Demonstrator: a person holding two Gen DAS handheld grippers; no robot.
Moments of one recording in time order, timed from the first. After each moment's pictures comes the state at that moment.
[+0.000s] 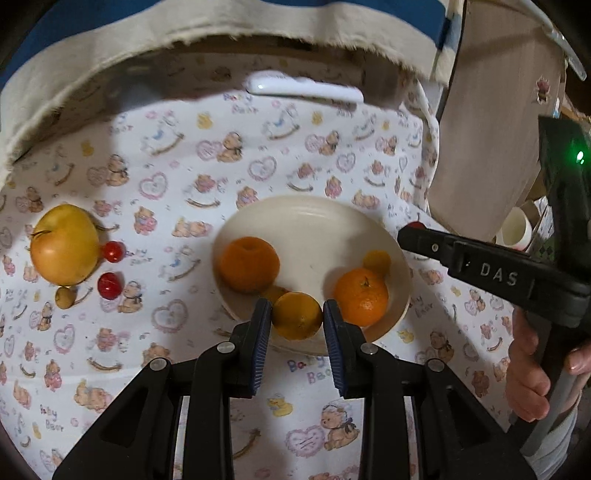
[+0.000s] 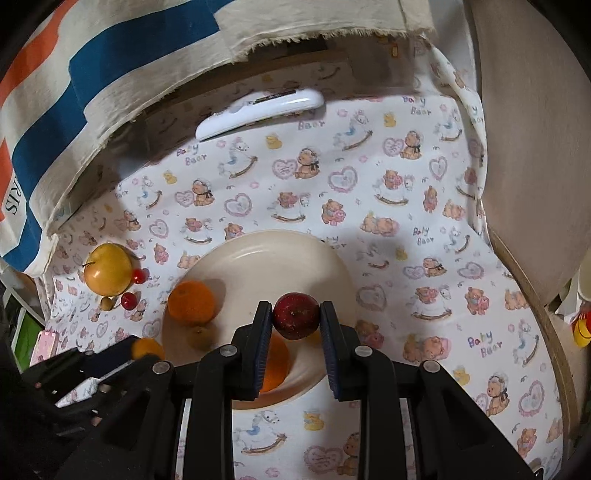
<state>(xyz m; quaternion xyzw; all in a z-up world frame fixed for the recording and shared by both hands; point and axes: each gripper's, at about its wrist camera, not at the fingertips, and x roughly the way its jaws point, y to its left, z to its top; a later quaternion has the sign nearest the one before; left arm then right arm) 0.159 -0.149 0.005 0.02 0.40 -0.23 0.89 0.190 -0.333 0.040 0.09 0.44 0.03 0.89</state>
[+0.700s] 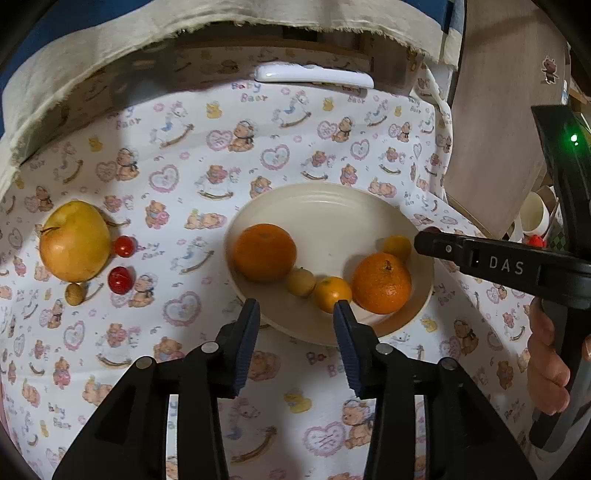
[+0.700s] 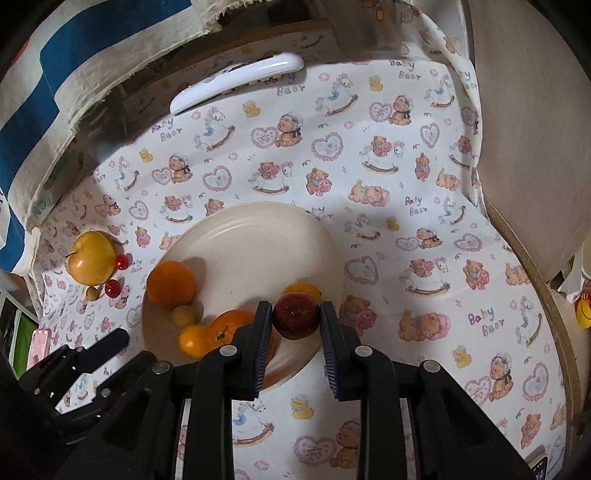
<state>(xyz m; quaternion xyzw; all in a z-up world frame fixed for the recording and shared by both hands) 0.159 -0.145 -0.006 0.05 0.39 -0.20 0.89 0.196 -0.338 0.021 0.10 0.48 0.00 0.87</state>
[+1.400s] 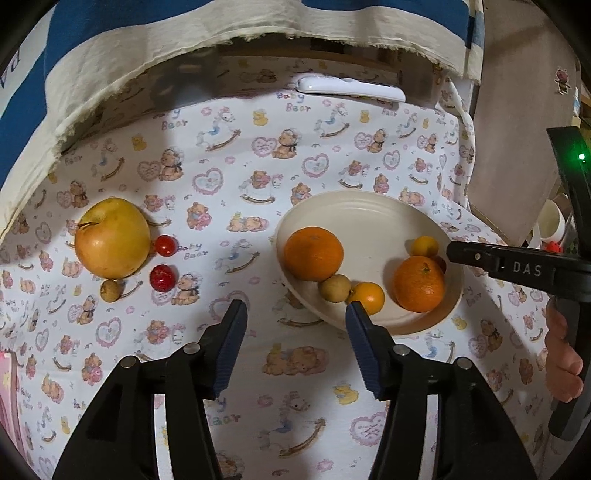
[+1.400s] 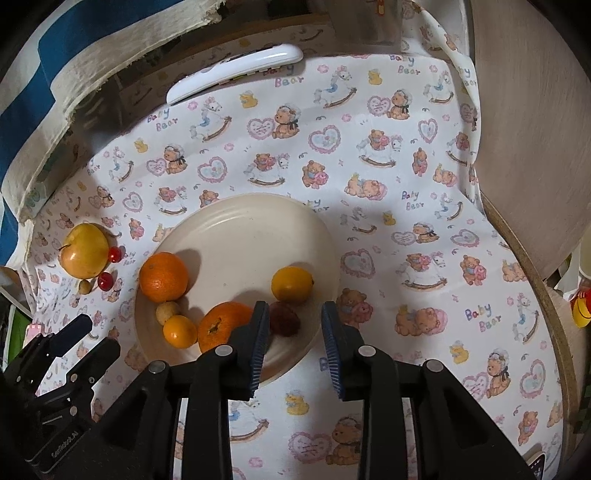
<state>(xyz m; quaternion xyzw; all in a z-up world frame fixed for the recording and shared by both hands) 0.156 -0.116 -0.002 0.05 0.38 -0.16 0.91 0.195 -0.336 0.020 0.09 0.49 0.00 0.87</state>
